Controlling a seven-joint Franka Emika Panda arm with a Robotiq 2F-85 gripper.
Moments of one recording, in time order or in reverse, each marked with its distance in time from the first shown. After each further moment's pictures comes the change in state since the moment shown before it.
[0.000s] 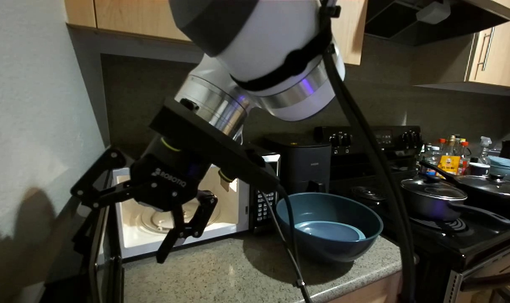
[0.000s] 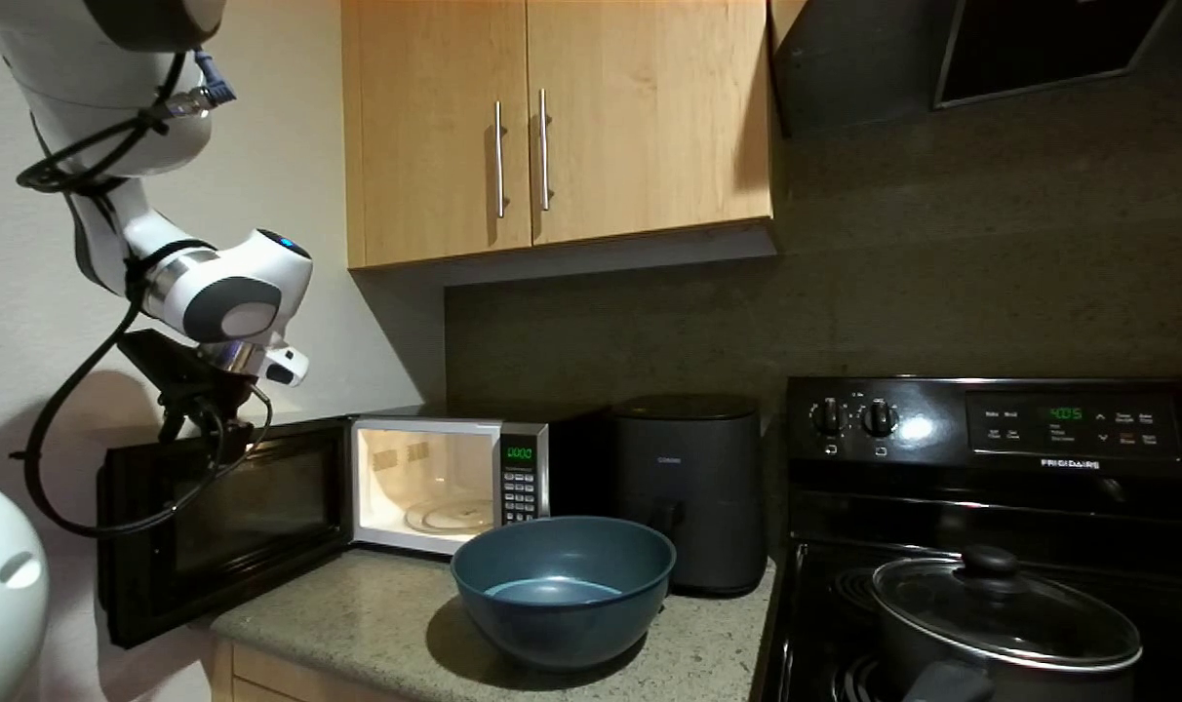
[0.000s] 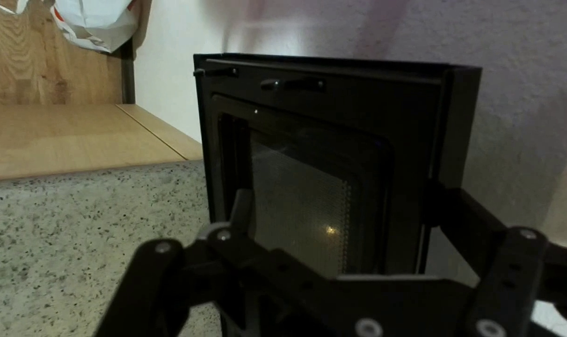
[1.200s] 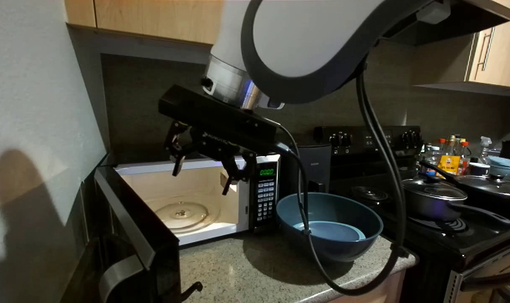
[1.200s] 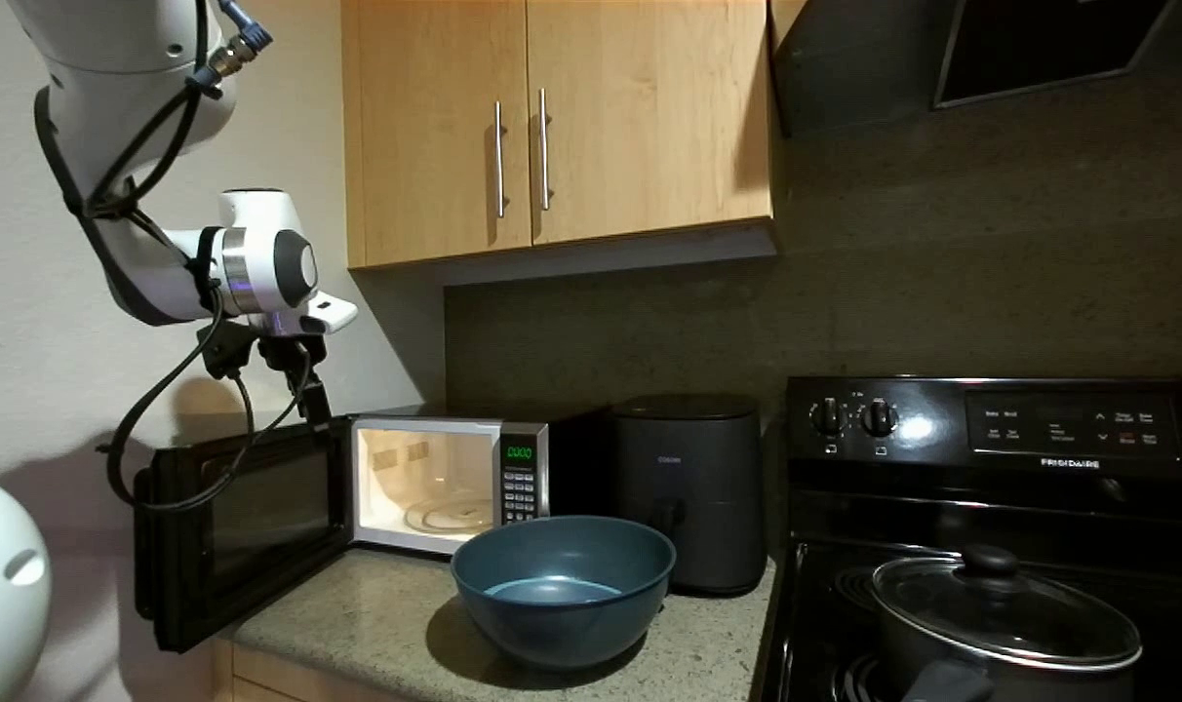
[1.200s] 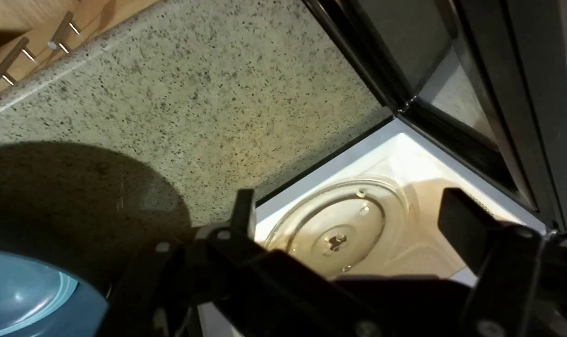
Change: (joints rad) arm 0.011 -0.079 -0.141 -0.028 -0.796 0.110 0.985
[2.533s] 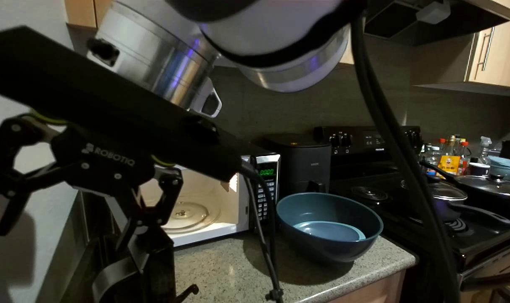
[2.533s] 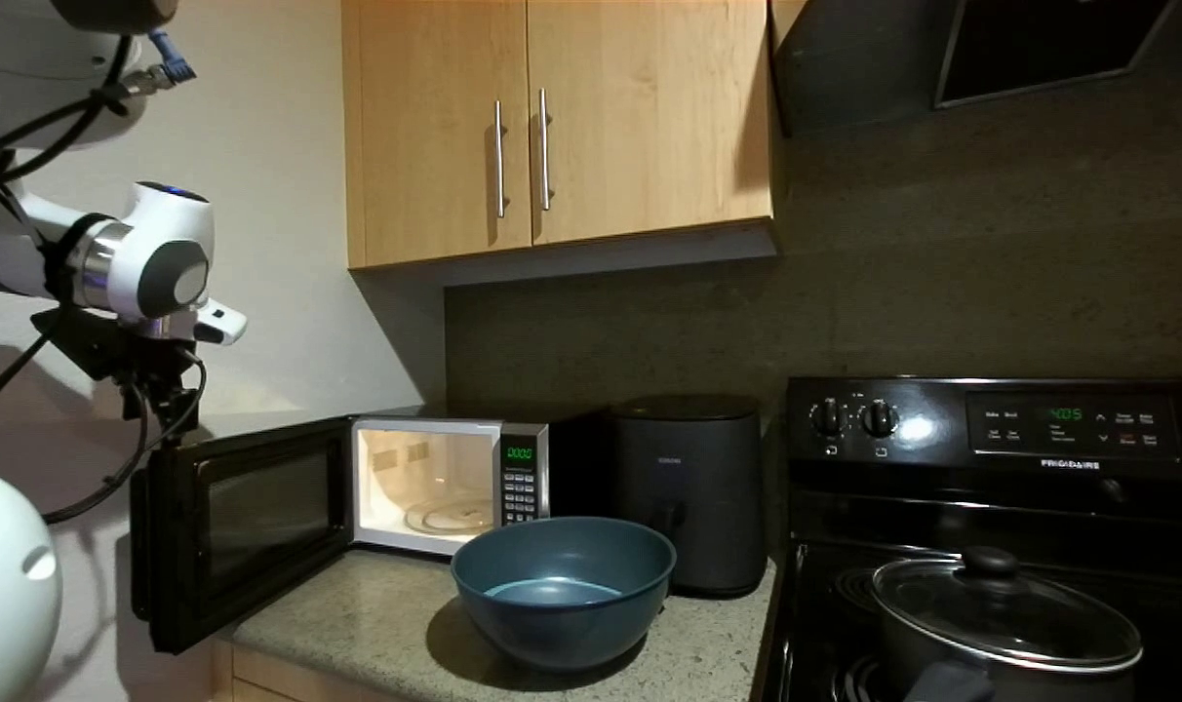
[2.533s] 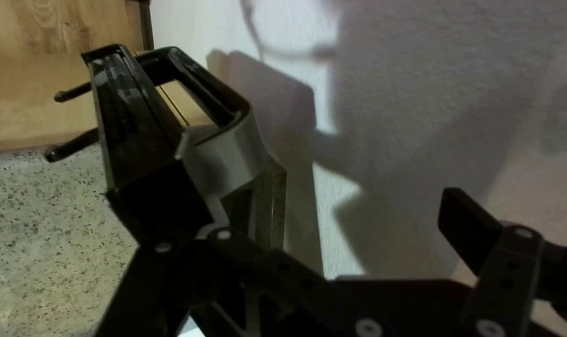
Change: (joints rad) arm 0.038 0.043 0.219 0.040 0.388 0.006 -0.513
